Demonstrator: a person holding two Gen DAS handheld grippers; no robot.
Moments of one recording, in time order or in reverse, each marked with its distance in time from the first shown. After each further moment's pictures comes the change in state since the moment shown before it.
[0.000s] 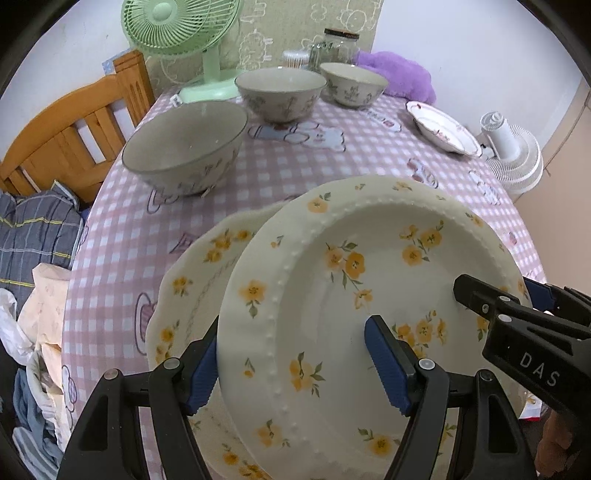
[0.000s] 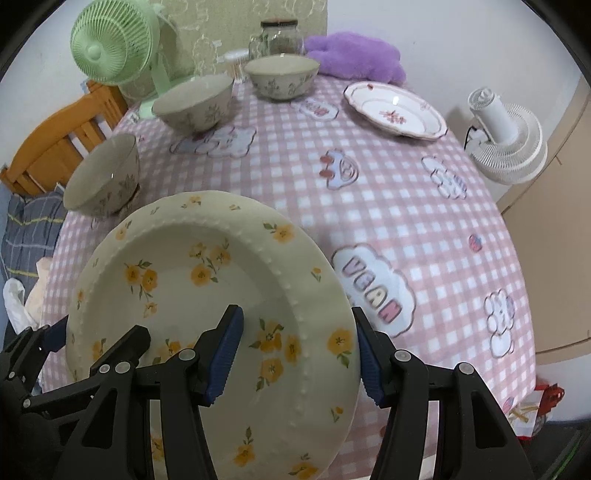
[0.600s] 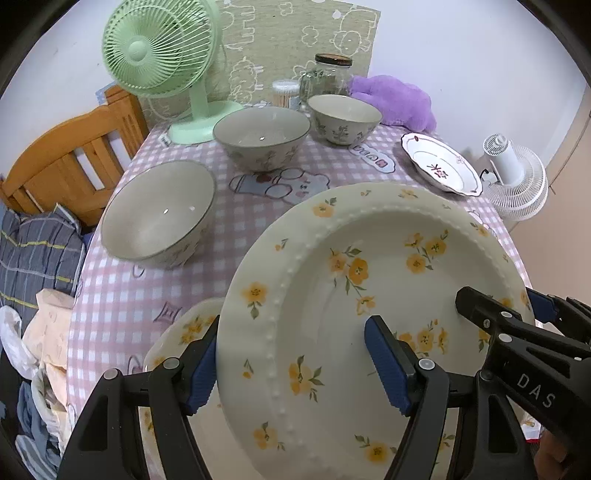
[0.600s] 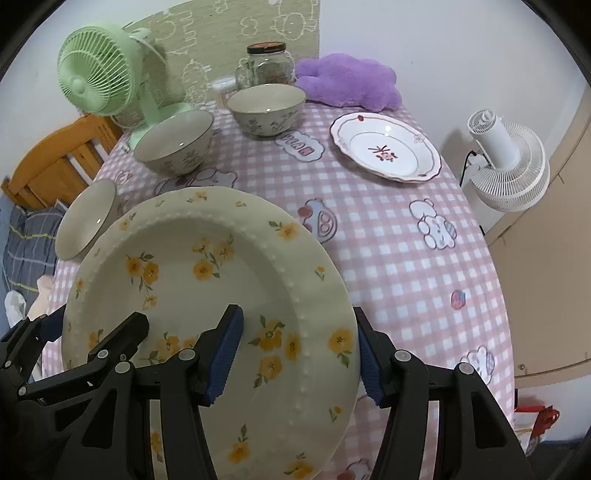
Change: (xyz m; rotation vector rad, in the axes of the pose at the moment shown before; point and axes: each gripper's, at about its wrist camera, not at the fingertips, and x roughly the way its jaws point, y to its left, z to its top) left arm -0.005 -0.031 0.058 -0.011 -0.066 0.026; right arm -0.008 -0.033 0.051 -0.014 -0.060 0.013
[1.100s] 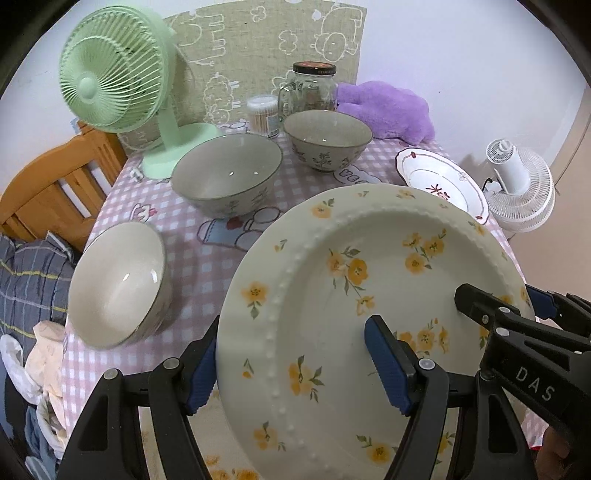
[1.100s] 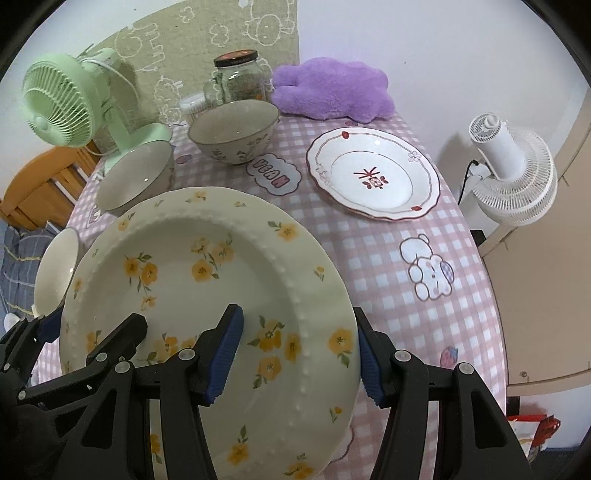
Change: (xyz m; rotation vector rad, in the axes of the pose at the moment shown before) left arm 0.030 -0.031 0.056 0.038 -0.017 0.014; right arm 0.031 -0.034 0.061 0.033 -0.006 0.001
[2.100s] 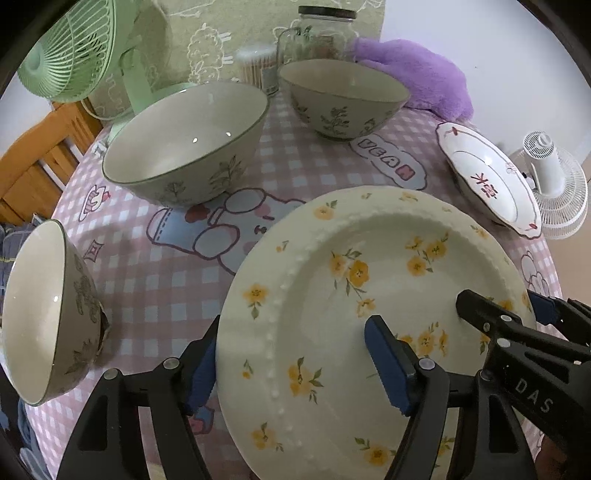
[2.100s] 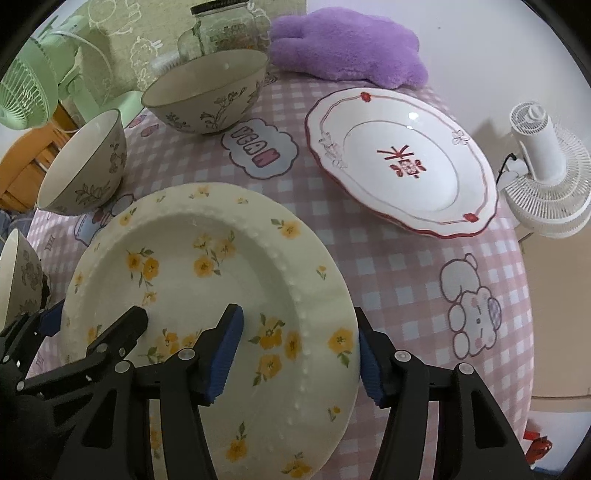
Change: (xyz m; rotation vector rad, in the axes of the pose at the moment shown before) left arm 0.100 -0.013 0.034 -0.043 0.104 0.024; right arm 0.102 -0.021 0.036 -0.045 0.108 0.020
